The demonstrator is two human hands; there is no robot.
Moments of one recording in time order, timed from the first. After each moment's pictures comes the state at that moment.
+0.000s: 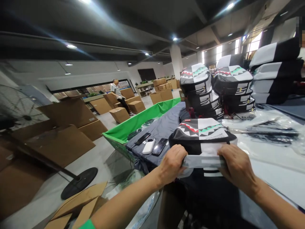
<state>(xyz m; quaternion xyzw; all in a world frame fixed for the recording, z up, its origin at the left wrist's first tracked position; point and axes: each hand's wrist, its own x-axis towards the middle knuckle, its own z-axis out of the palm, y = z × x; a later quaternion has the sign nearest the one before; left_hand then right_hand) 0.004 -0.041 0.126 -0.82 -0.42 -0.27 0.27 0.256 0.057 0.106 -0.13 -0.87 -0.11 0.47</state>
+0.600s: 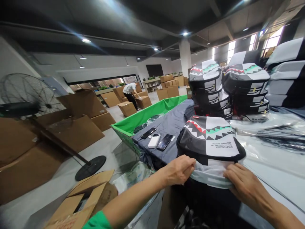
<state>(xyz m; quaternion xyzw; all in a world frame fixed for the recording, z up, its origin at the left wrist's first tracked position) -0.006 -0.049 0.078 -0.86 -0.37 -0.20 0.28 0.269 0.050 0.057 -0.06 -0.91 -0.10 0.40</state>
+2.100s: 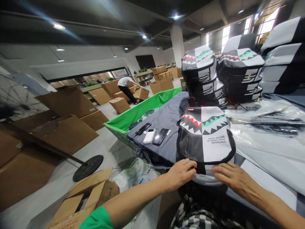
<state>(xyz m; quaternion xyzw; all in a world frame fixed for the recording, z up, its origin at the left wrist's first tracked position) 0.001 -0.054 0.019 -0.89 -0.42 -0.10 0.11 0.280 0.051 0.019 -0.02 -0.96 -0.06 0.27</state>
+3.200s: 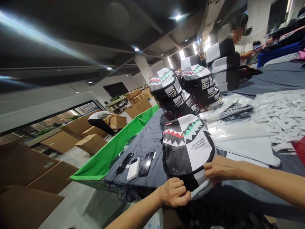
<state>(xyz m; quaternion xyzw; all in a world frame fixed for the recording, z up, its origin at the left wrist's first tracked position) -0.017 -0.004 -0.007 -0.94 -0.06 -0.23 0.26 0.277 0.070 0.019 -0.07 -0.98 0.01 0.16</state>
